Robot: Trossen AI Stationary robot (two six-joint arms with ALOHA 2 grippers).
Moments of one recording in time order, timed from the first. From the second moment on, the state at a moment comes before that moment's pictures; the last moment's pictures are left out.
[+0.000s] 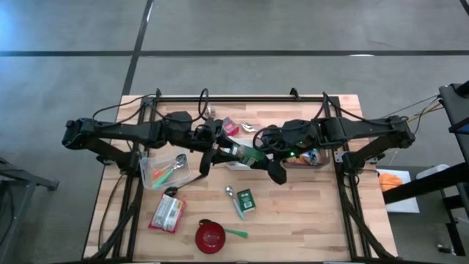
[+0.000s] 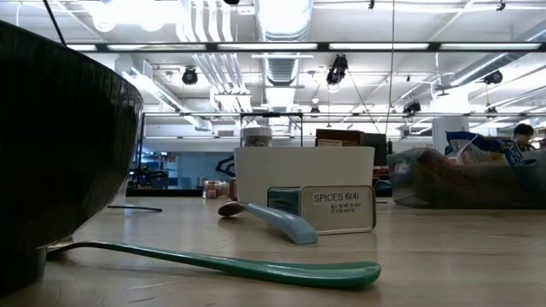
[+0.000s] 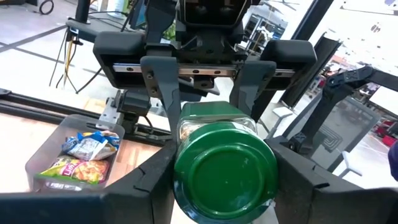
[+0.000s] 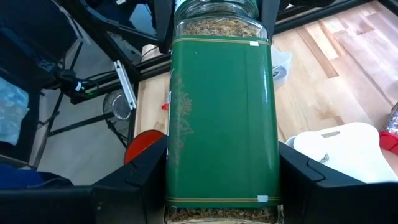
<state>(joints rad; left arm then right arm) -0.03 1.33 1.16 0.05 0.21 -0.36 0.15 1.43 1.54 -0.65 -0.02 0.46</state>
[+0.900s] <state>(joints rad) 0.02 1.33 1.16 0.00 0.22 -0.51 0.14 1.42 1.54 -0.70 0.02 0.51</state>
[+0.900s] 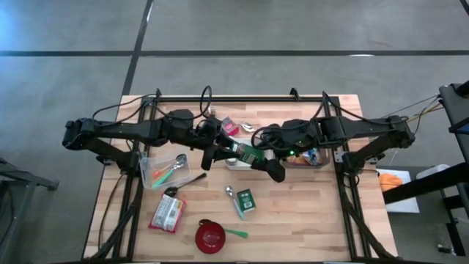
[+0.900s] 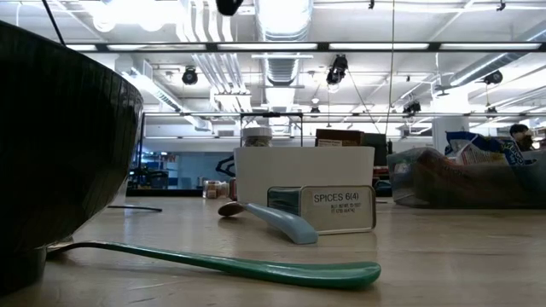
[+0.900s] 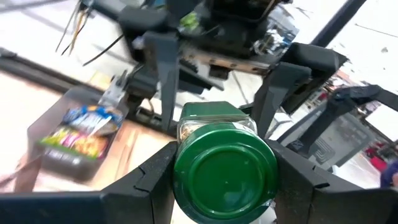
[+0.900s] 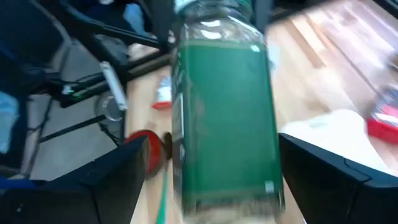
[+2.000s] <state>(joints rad) 0.24 1.58 1.48 -0.76 0.16 -0.22 0.15 1.24 1.53 -1.08 0.23 0.75</state>
